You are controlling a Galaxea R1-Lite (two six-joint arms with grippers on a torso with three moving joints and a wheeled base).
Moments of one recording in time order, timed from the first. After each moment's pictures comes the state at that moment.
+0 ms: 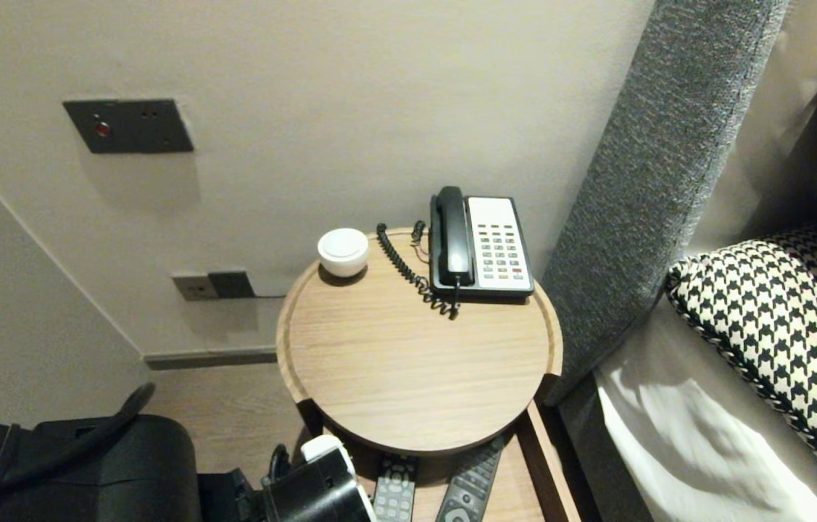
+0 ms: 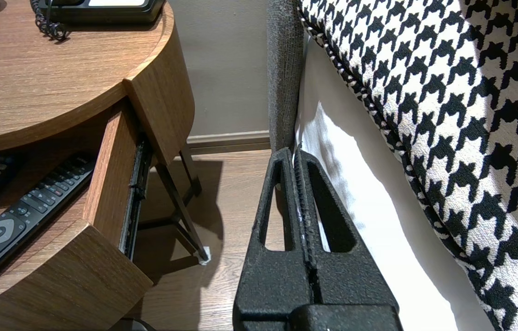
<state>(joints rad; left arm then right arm) -1.10 1.72 -0.89 0.61 0.05 -0.63 0.01 0.01 0.00 -0.11 -0.01 0.02</state>
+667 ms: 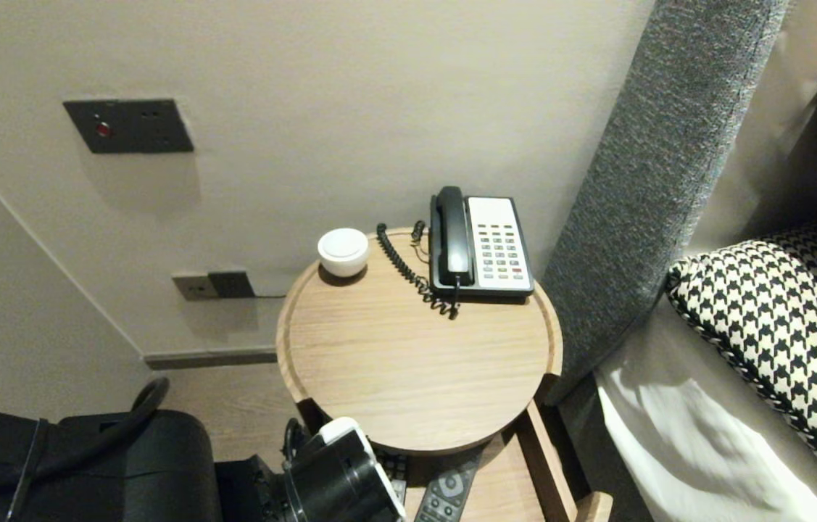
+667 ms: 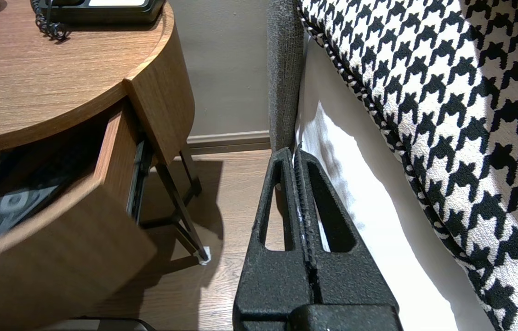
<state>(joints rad) -1.09 1.75 -0.91 0.49 0.16 -0.67 0.01 0.01 0.00 -0.11 -0.01 0.02</state>
